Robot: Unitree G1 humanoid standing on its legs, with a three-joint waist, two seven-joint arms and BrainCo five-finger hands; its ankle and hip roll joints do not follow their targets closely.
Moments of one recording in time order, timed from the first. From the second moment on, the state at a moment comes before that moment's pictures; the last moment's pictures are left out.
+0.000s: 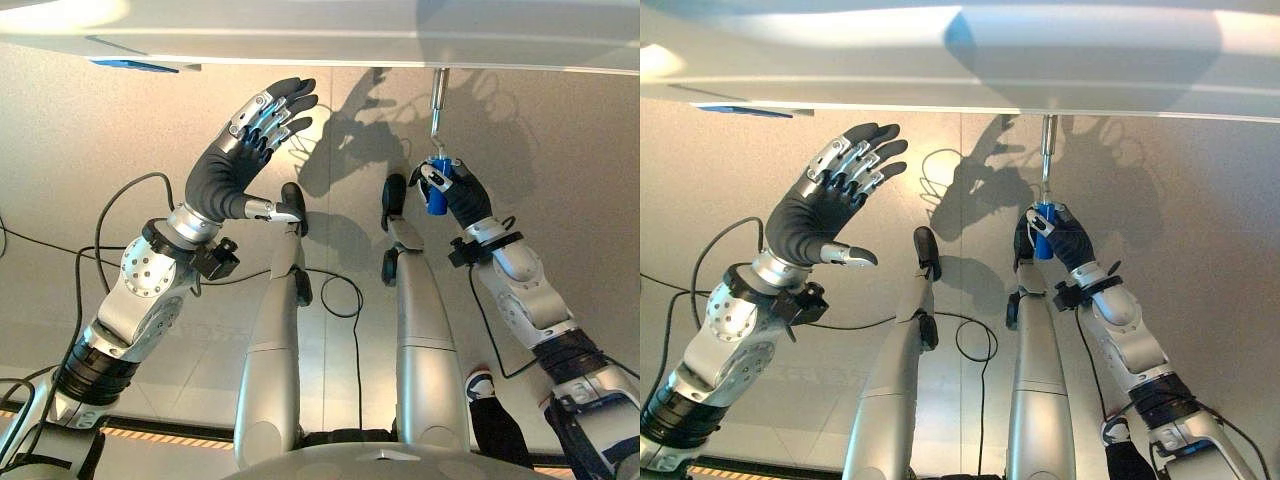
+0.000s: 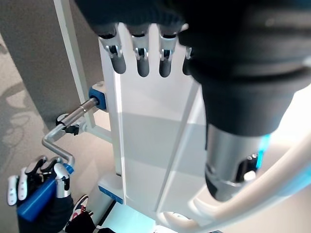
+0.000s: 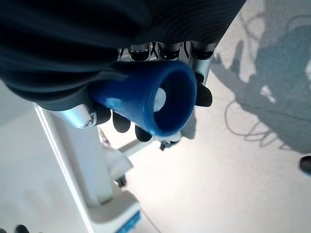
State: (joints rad) left arm -0.30 0.78 -0.25 -0.38 -0.69 -0.35 -0.18; right arm -0.33 -0.57 0.26 0.12 0.55 -0.32 0.08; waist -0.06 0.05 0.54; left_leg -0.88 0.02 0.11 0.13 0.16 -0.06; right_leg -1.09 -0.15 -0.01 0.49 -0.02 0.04
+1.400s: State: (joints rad) left arm -0.48 0.75 -0.48 -0.36 -0.76 -0.33 -0.16; right arm -0.97 -0.53 0.42 1.33 0.30 -0.21 -0.10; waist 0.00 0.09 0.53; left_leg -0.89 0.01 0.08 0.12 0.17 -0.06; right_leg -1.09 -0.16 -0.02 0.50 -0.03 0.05
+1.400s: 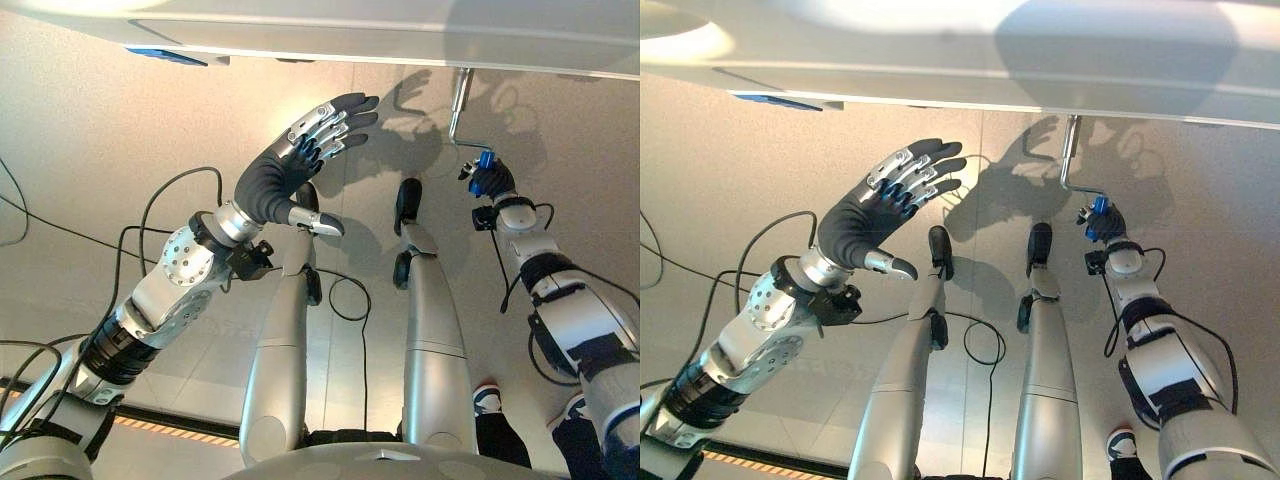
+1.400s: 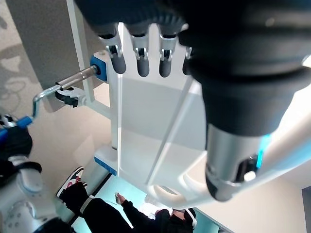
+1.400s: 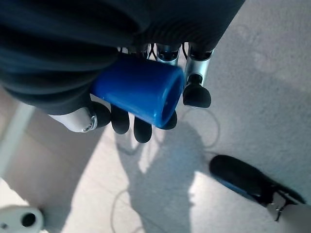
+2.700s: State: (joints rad) left arm -0.47 0.66 -0.41 -0.33 -0.72 -0.32 -0.07; right arm -0.82 -0.64 0.70 0.42 0.17 -0.12 -0.03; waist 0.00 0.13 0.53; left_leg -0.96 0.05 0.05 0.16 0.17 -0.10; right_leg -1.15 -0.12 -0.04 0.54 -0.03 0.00
